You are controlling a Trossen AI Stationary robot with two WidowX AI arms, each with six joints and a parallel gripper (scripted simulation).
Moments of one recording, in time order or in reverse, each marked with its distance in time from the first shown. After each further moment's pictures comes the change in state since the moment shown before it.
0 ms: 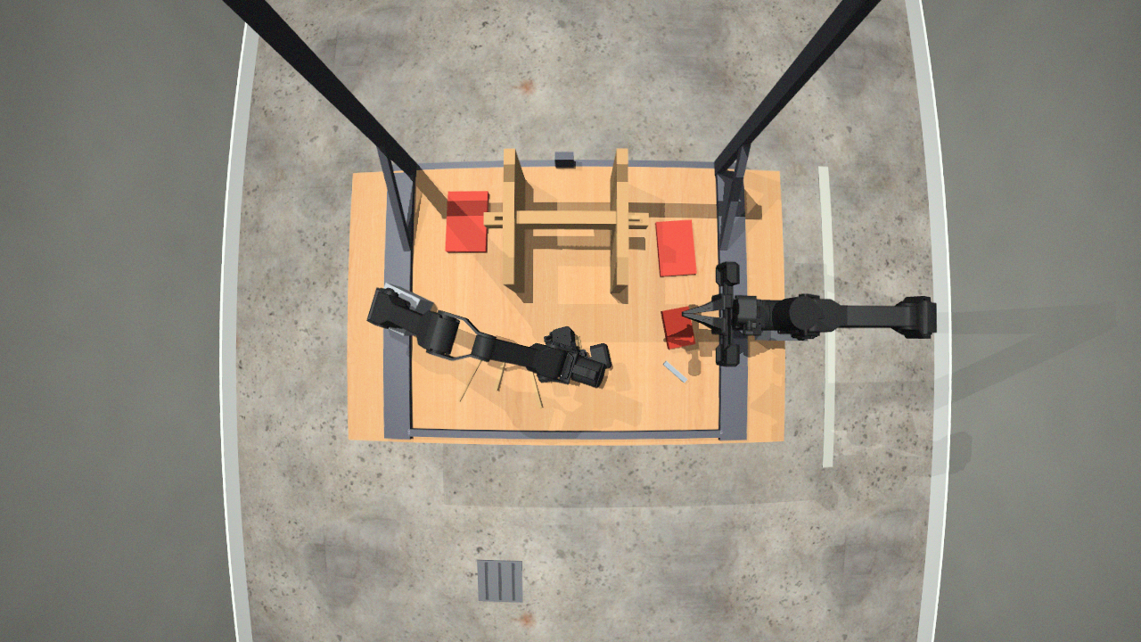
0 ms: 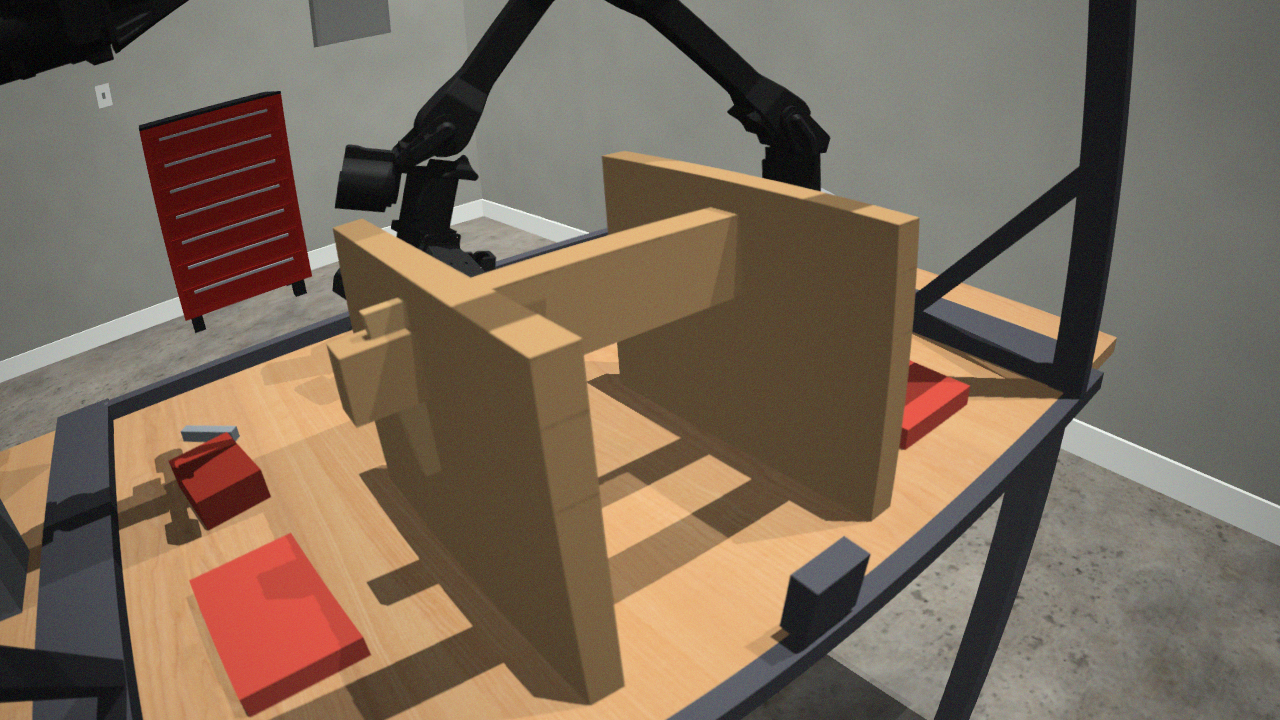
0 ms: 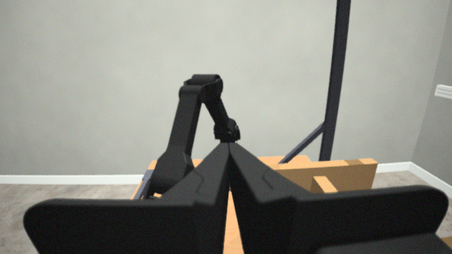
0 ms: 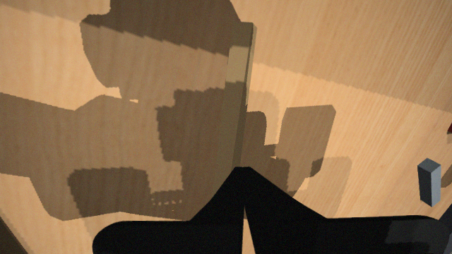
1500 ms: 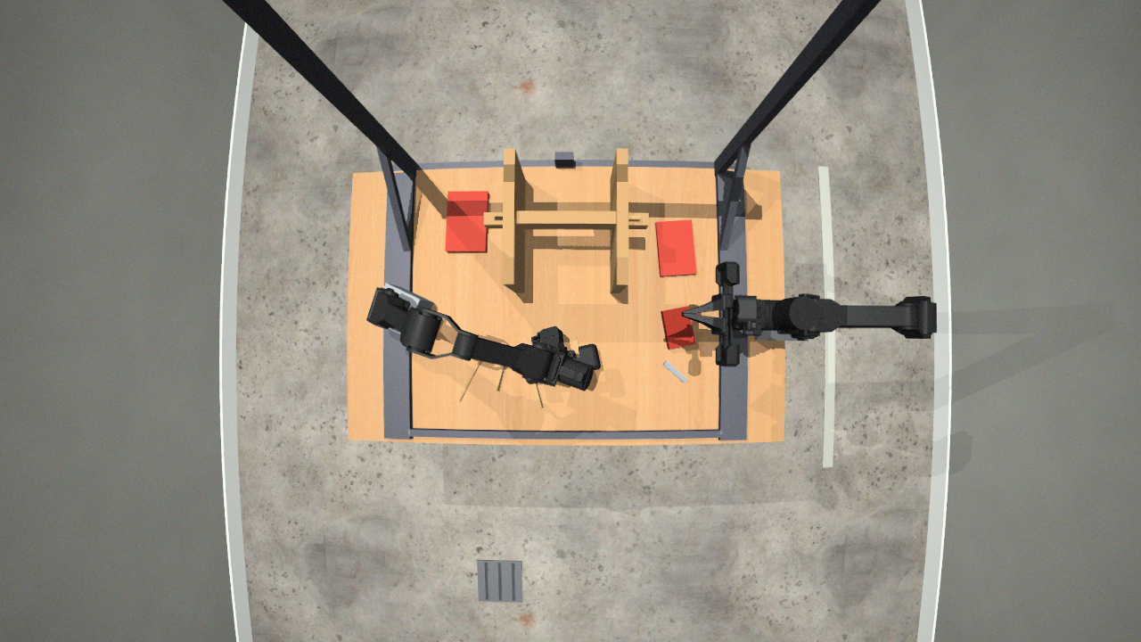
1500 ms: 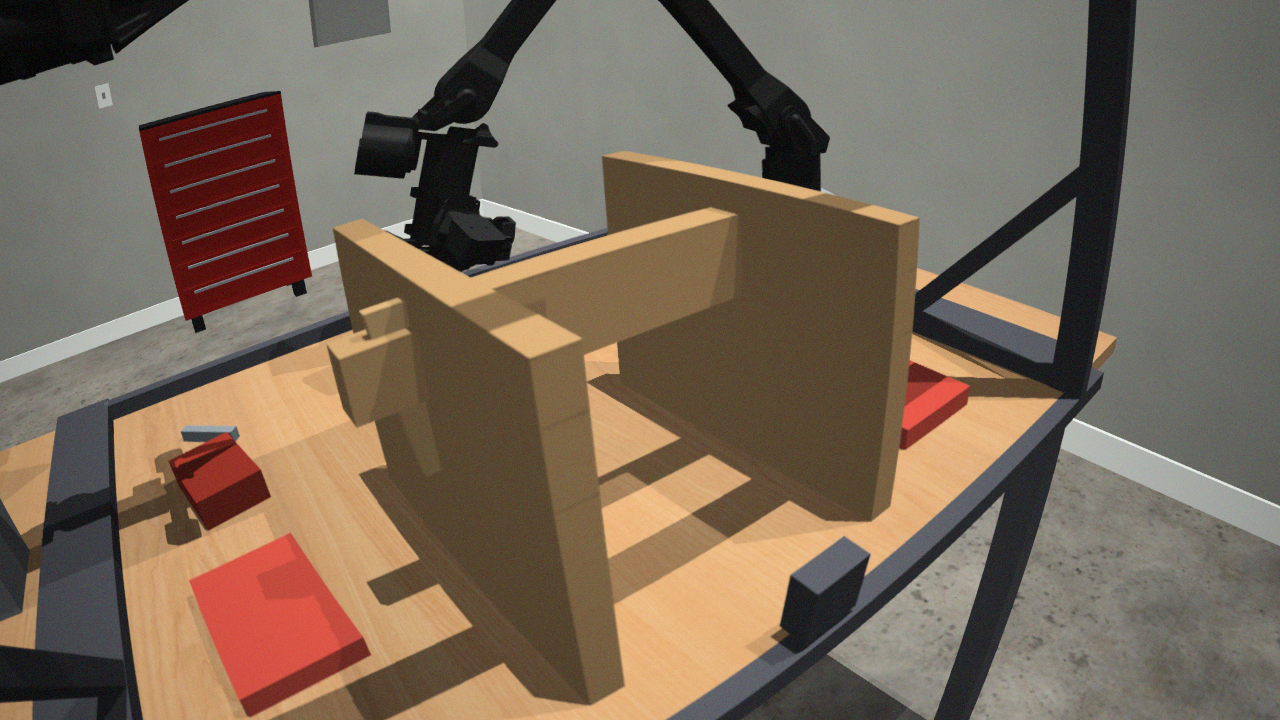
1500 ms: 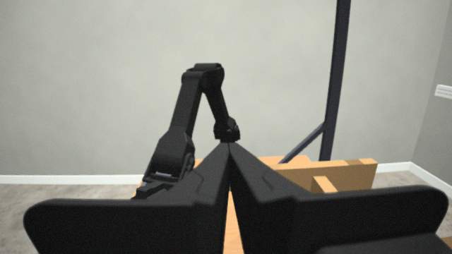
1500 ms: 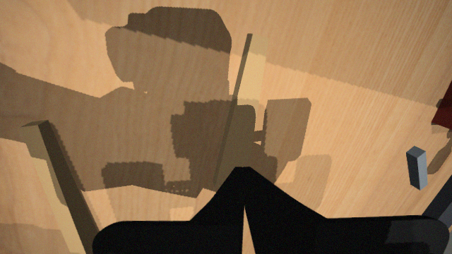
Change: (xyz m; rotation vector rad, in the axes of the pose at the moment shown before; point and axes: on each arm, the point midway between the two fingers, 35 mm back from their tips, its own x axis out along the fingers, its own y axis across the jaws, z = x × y) left arm 0.000 0.000 0.000 0.000 0.000 0.000; right arm -0.037 0.018 0.001 0.000 -0.002 0.003
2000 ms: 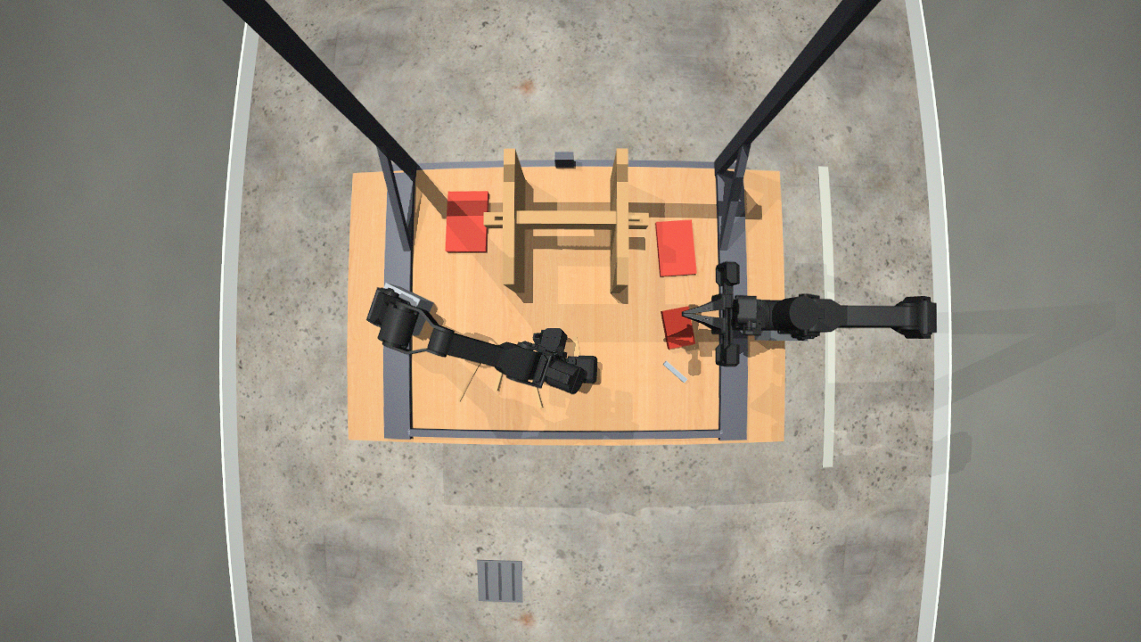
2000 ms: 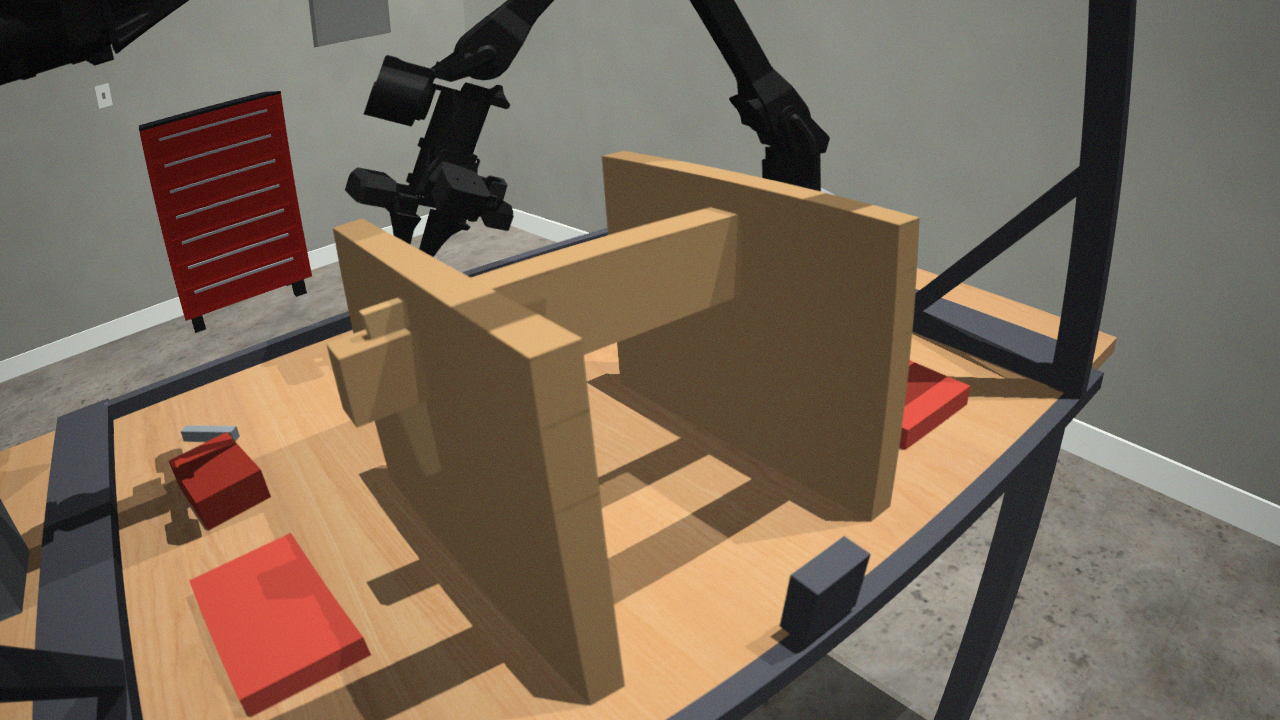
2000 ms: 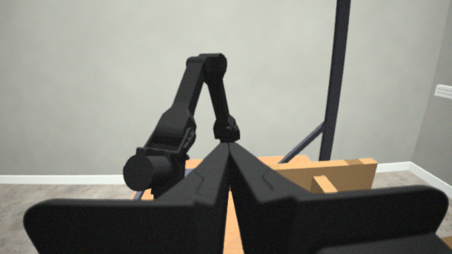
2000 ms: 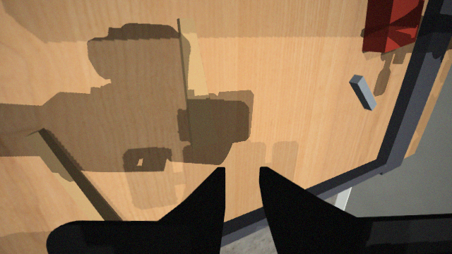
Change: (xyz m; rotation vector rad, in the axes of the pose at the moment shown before) left arm 0.000 0.000 0.000 0.000 0.001 -0.001; right arm -0.051 -0.013 -0.015 0.257 0.064 -0.129
